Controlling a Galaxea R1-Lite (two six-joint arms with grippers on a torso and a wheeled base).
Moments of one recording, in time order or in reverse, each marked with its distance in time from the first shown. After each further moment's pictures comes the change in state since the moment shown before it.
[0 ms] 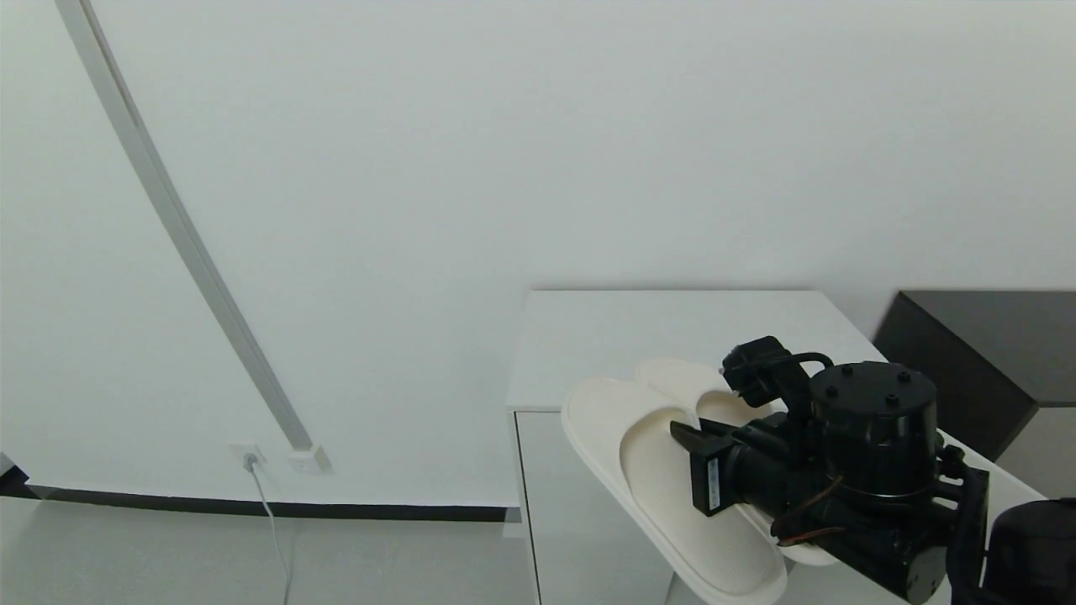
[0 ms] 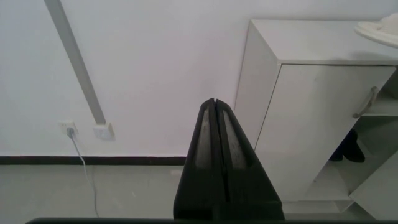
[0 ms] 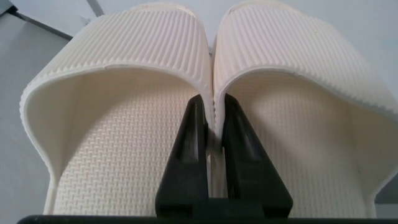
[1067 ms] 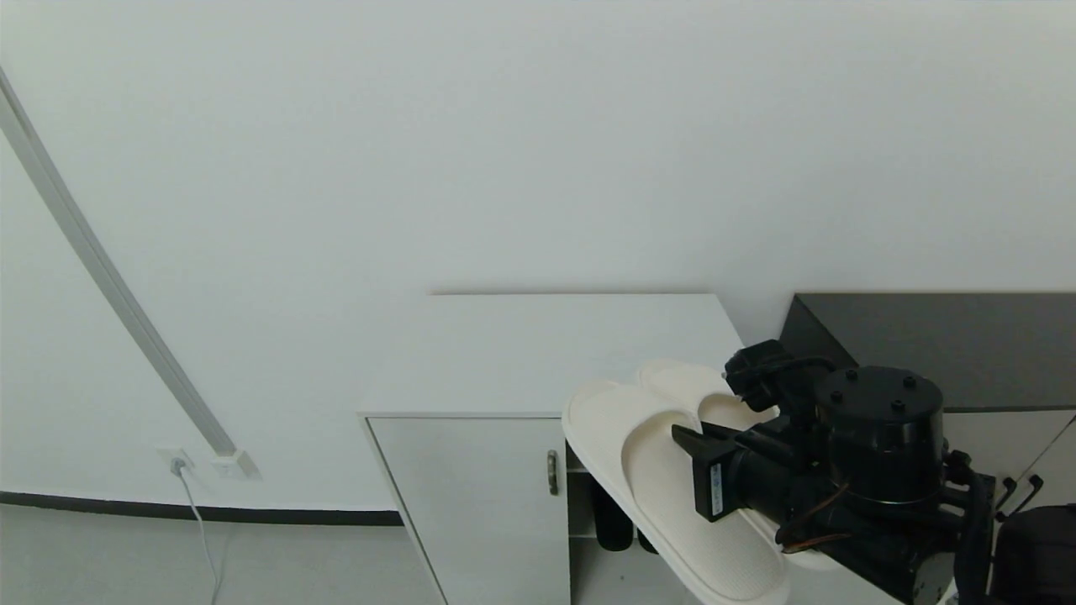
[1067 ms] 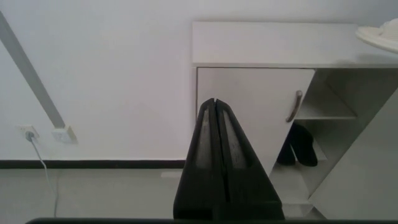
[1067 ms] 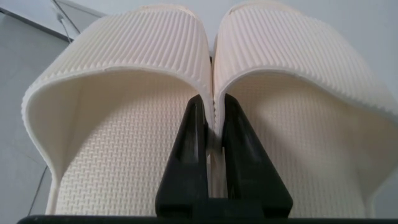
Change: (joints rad) left arm 0.000 0.000 0.000 0.000 0.000 0.000; right arm 0.008 -0.004 0.011 -0.004 -0.001 0.000
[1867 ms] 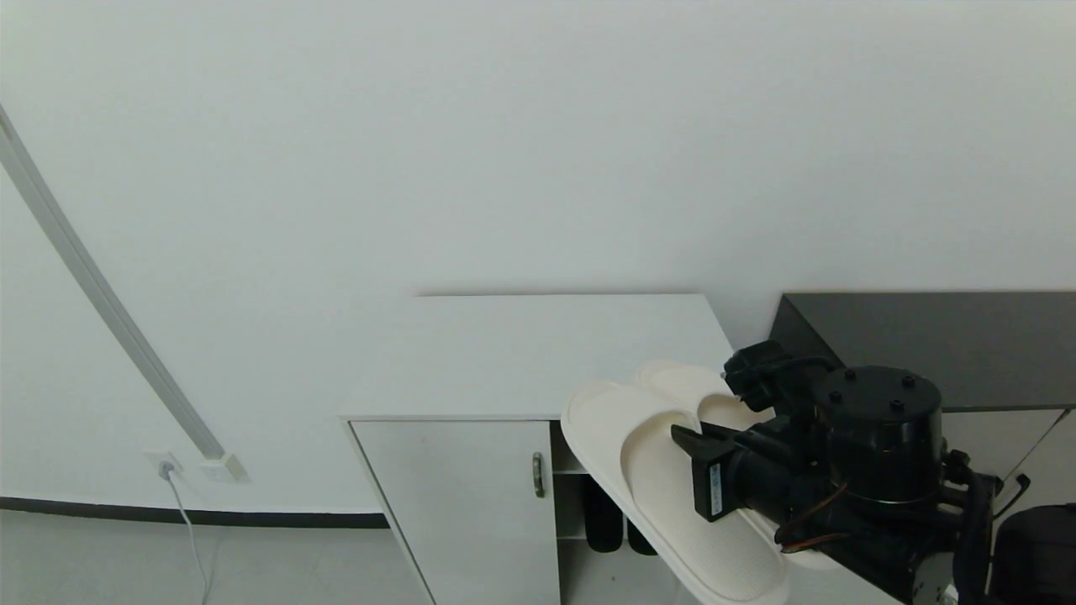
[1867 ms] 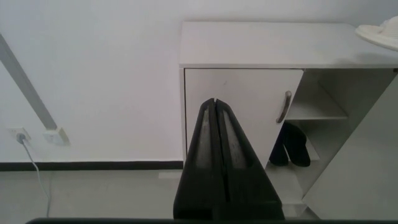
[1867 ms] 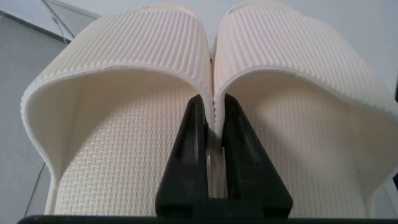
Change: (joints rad) left arm 0.000 0.000 0.000 0.000 0.000 -0.001; right arm 0.002 -0.001 -0.001 0.000 0.000 0.000
